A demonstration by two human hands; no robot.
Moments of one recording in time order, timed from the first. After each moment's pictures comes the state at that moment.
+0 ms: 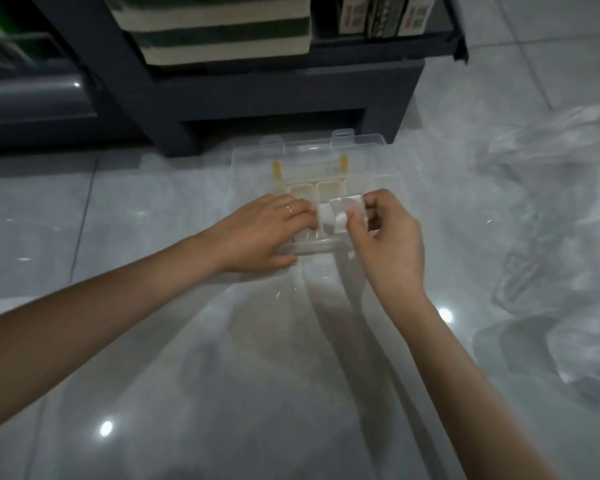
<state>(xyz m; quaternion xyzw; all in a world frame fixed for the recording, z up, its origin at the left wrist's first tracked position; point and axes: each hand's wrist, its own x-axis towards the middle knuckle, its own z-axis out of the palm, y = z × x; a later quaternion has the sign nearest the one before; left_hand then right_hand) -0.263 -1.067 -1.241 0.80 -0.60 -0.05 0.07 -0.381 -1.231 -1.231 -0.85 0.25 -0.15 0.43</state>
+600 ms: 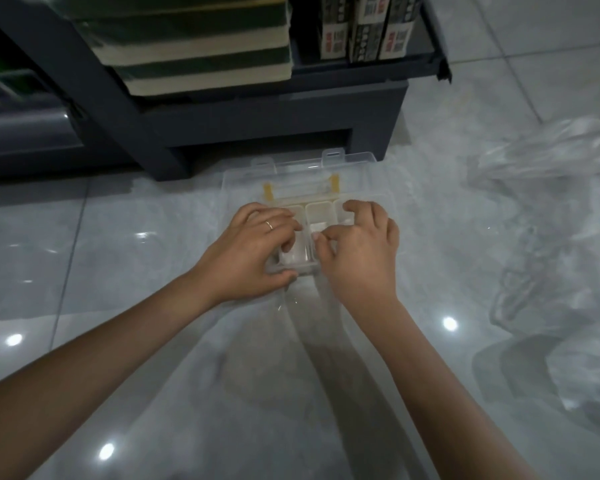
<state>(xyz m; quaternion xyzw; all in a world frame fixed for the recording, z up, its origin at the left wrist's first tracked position) -0.265 -1.067 -1.249 0.84 -0.52 -0.03 0.14 -0.357 -1.224 -1.238 -0.96 0.20 -0.07 0.20</state>
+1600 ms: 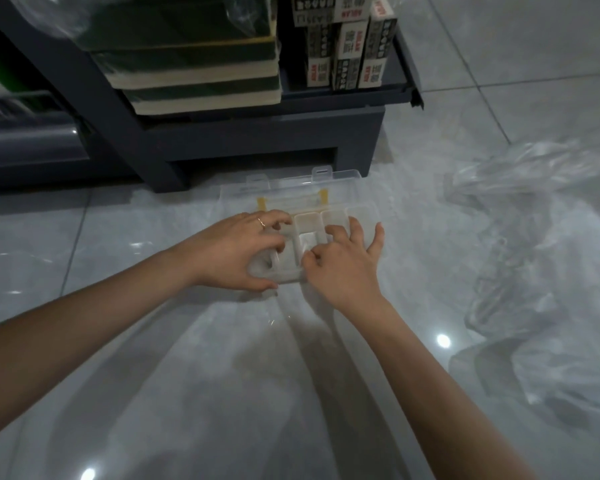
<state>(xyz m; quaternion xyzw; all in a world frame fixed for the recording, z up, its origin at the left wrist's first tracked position) -0.252 -1.070 -1.215 0.81 -0.57 -0.11 0.06 -0.363 -1.231 -1.229 -0.96 0.16 0.09 0.20</state>
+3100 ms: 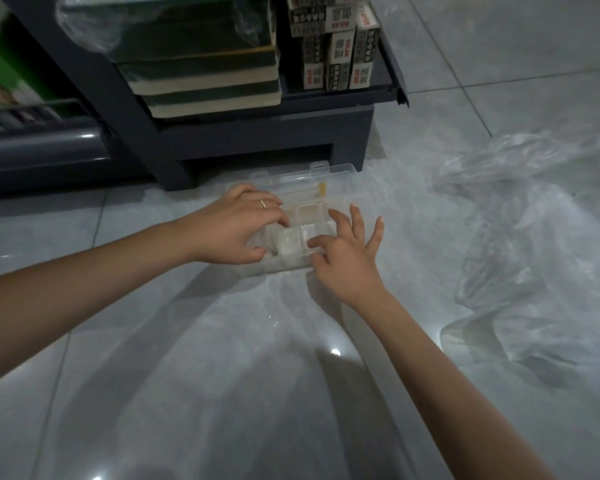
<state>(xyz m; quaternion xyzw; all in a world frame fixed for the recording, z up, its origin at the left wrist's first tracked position) -0.263 -1.069 -1.173 0.83 -0.55 -0.10 0.01 -0.387 -1.231 -1.233 -0.97 0.12 0.04 0.21</state>
